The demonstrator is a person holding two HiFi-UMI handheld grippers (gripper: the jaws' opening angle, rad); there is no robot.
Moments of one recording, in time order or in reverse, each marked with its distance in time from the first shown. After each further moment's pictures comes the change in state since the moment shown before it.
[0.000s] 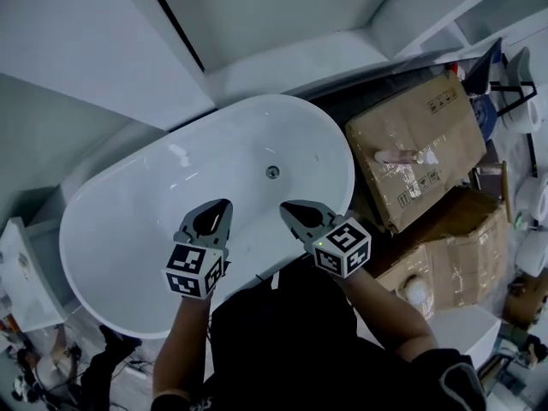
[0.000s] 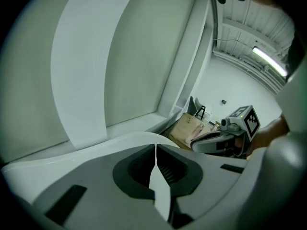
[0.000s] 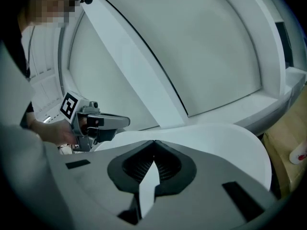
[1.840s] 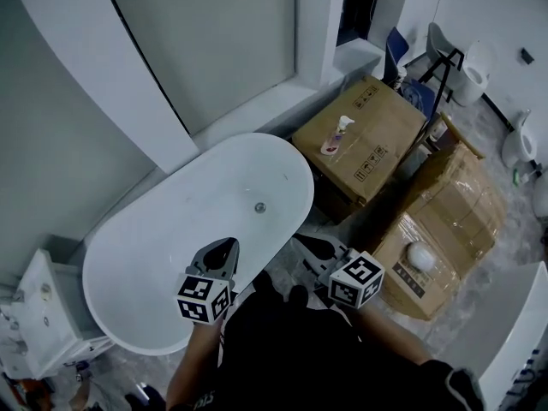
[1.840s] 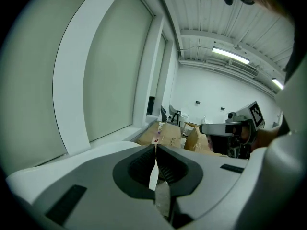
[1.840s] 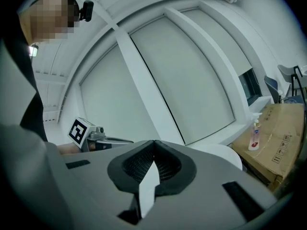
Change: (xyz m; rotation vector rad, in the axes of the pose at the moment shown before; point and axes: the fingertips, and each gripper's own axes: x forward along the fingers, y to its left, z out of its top) left arm -0.220 -0.232 -0.076 0.228 -0.164 -0.133; right arm -0.283 0.221 -0.088 -0.038 -0.463 -0.144
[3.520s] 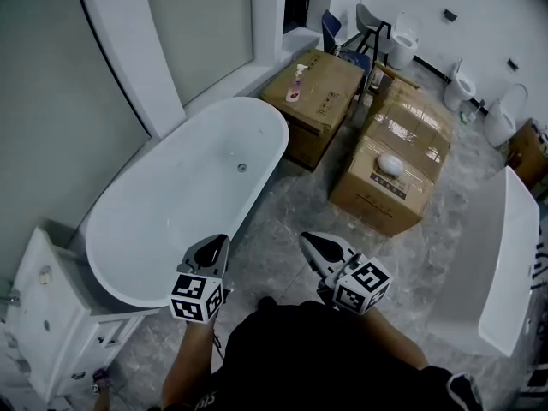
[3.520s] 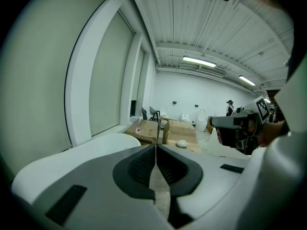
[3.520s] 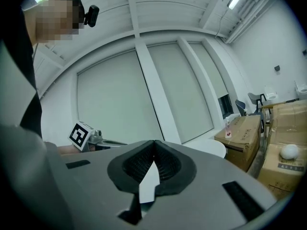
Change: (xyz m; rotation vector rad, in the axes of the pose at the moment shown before) left arm -0.361 -0.052 -0.184 0.147 -0.059 -0.196; right arm -0.147 0.384 -0.179 -0.068 -0.169 -0.300
